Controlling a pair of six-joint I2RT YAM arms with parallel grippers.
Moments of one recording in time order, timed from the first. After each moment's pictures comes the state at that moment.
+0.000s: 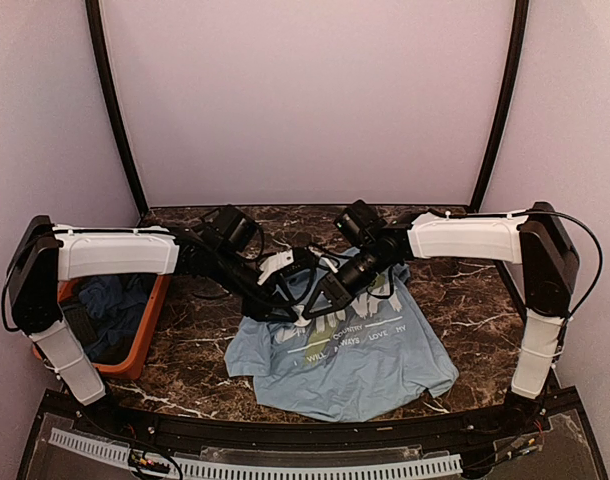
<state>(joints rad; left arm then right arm) -0.77 1.68 1.17 -0.42 0.63 0.40 0.81 1.89 1.41 -0.59 -0.88 0.02</state>
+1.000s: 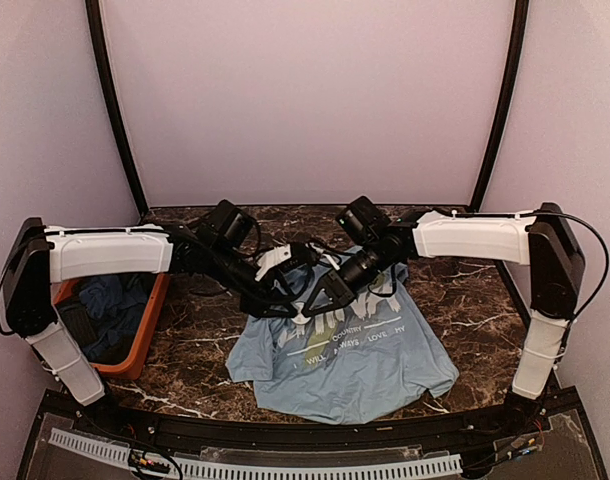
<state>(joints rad) -0.76 1.64 1.17 -0.42 0.61 0.41 0.82 1.85 1.40 -0.58 -0.89 0.01</state>
